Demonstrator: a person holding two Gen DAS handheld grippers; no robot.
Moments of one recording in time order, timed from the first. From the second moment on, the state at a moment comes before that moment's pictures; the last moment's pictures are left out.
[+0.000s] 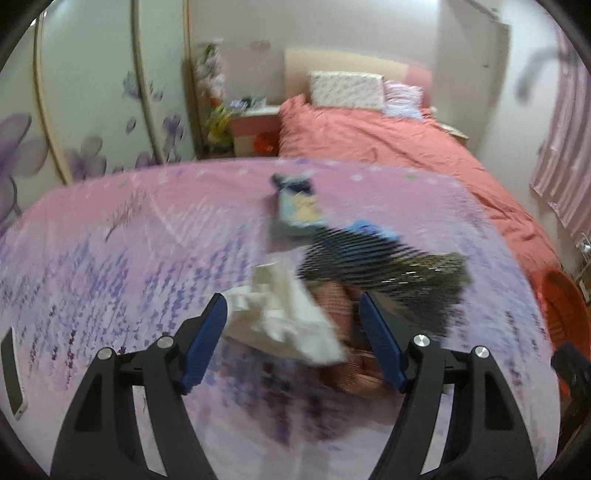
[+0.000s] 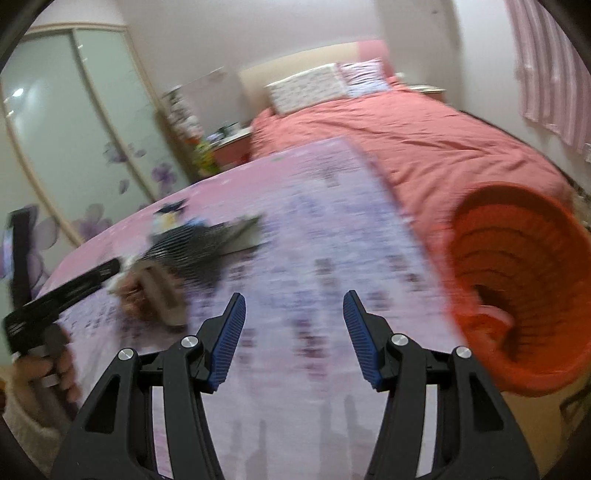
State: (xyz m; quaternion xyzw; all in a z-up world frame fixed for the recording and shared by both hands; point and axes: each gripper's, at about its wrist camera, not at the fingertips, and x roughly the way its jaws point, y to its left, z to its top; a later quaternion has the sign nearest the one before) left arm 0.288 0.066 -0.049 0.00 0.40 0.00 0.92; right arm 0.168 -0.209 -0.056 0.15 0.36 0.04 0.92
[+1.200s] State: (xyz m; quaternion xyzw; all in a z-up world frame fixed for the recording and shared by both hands) left arm 0.298 0.105 -0.097 0.01 0.43 -0.03 0.90; right arm 0.205 -0.169 -0.089 0.09 0.40 0.01 0.91
